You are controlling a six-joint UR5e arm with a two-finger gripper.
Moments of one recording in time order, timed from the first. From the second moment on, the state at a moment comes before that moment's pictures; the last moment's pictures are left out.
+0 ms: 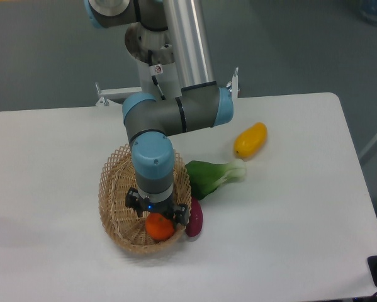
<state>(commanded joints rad) 2.21 -2.08 -1.69 -0.87 1.52 0.57</state>
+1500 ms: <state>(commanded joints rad) 2.49 -1.97 -1.65 -0.88 1.56 0.90</state>
